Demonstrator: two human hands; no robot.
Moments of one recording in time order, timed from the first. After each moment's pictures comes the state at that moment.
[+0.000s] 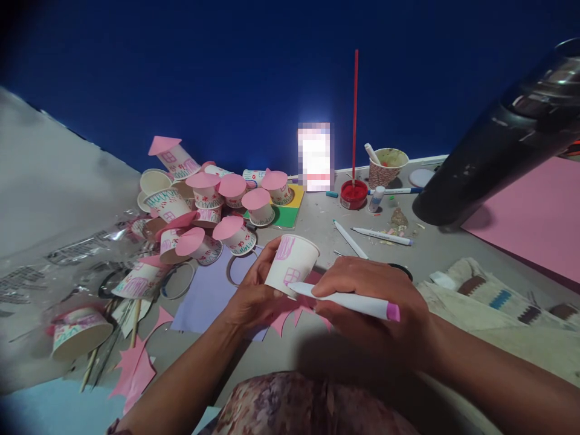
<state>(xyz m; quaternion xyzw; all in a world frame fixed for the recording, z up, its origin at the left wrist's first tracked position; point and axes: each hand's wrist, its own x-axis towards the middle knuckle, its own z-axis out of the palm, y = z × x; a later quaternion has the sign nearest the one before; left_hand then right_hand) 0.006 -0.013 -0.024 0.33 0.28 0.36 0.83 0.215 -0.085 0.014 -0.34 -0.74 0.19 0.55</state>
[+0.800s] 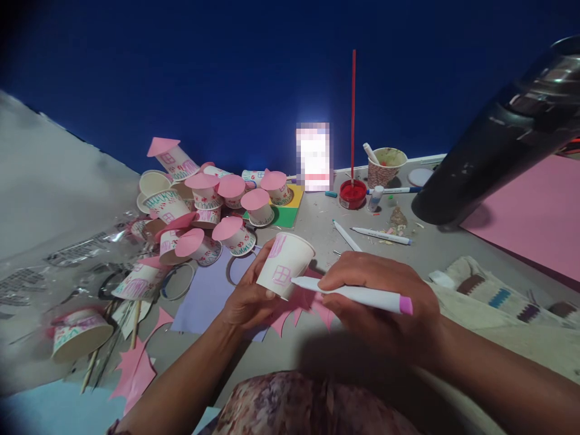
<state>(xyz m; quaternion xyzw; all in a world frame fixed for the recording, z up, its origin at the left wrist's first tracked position) 0.002 -0.013 -0.016 0.31 0.30 0.34 0.83 0.222 -0.088 0.009 -0.36 -0.73 0.16 0.56</state>
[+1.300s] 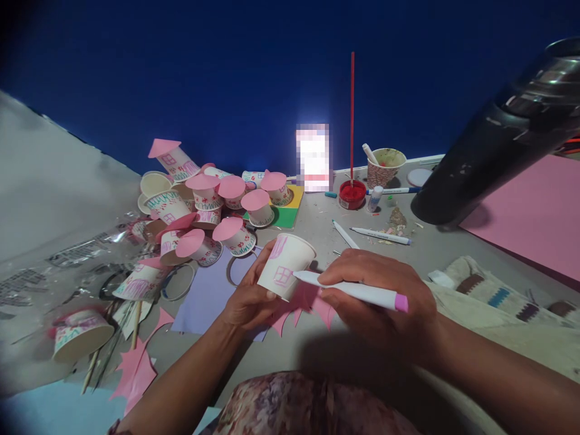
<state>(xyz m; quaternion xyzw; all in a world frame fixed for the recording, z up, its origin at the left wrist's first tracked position) 0.000 -0.014 -0.023 0.32 0.30 0.34 0.83 0.217 -0.086 0.014 -0.38 -0.71 0.12 0.58</state>
